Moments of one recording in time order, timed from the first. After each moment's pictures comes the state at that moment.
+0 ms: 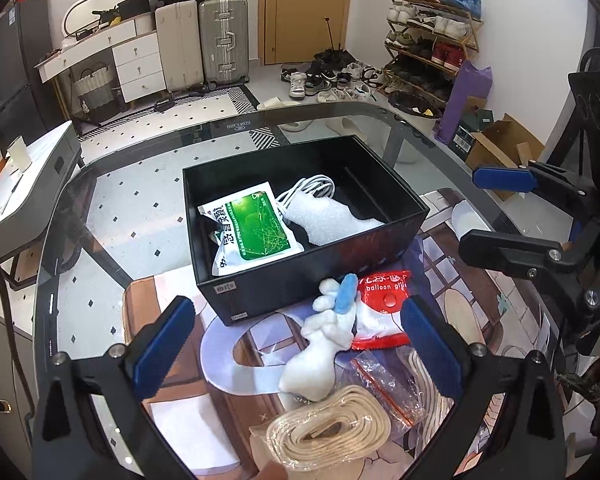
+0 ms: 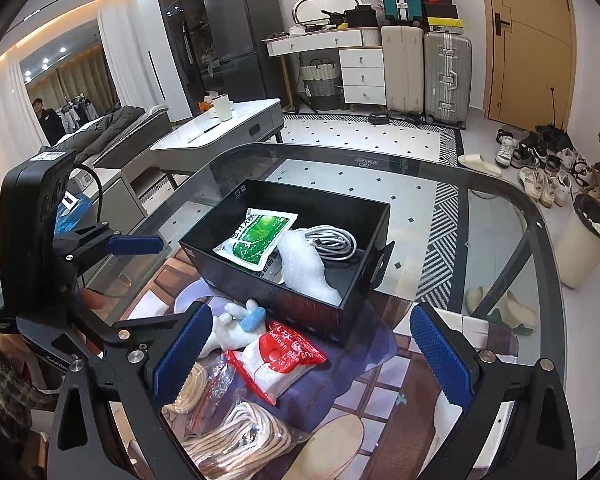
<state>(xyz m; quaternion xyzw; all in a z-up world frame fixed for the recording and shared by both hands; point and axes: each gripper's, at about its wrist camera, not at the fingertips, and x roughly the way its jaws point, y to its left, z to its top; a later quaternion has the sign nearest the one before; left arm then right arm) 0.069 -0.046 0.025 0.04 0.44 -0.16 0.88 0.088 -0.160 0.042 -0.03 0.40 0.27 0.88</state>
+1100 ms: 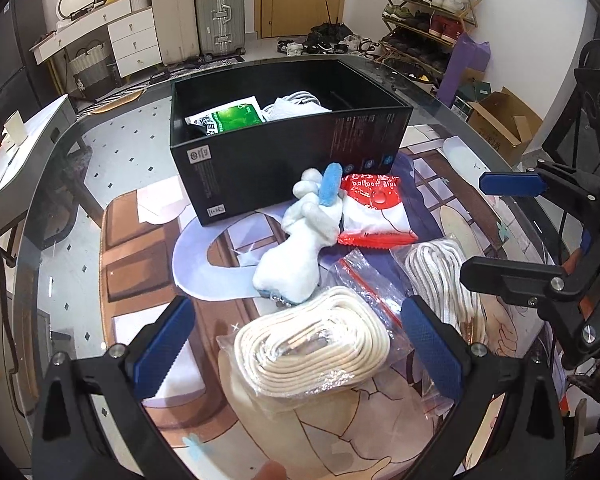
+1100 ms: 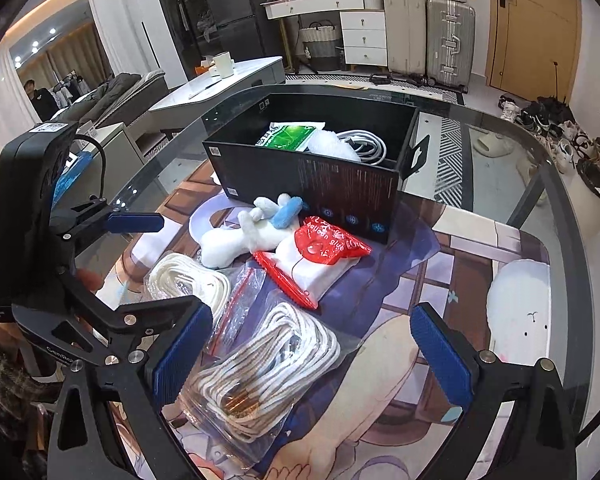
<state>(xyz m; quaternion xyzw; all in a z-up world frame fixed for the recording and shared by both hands) 0.022 -0.044 -0.019 0.04 0.48 -0.16 0.86 0.028 -0.140 -0.005 -0.05 0.46 0.25 0.85</state>
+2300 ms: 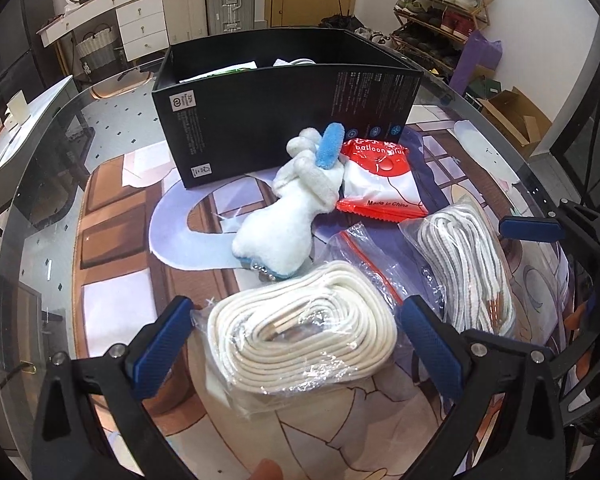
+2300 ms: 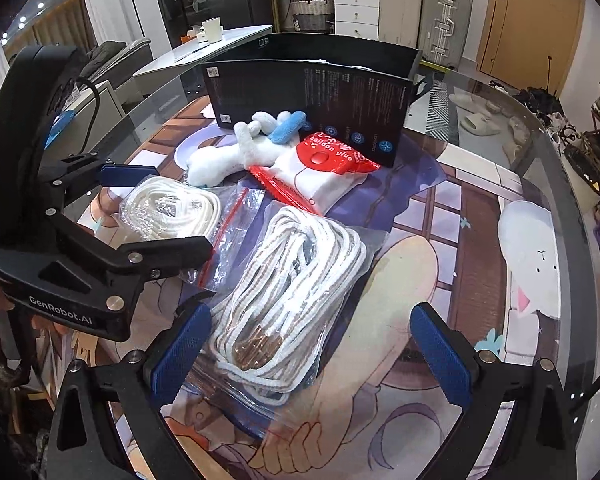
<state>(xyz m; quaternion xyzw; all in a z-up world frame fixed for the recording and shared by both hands) 0.019 -0.049 -0.043 0.03 0.49 -0.15 0.86 -0.004 -0.134 -0.048 -0.09 0.49 0.21 0.84</state>
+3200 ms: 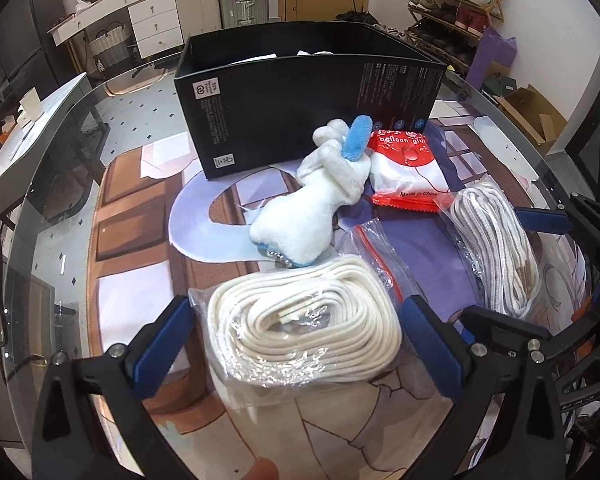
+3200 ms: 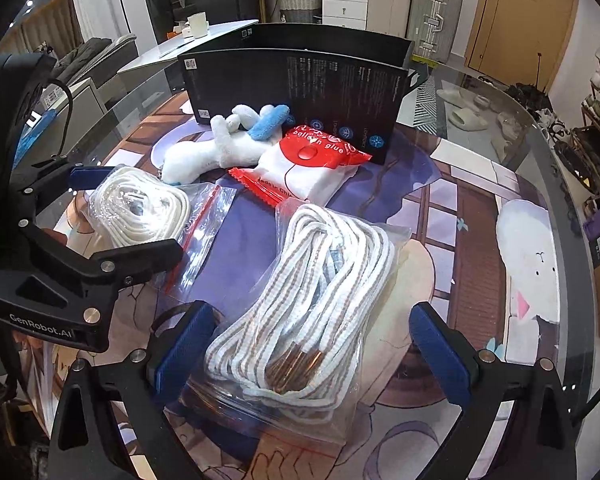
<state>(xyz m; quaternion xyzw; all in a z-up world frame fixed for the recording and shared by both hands) 0.021 -0.044 -0.049 0.05 0.50 -0.12 0.86 0.009 -0.119 -0.059 -0.10 0.50 0.19 0.84</state>
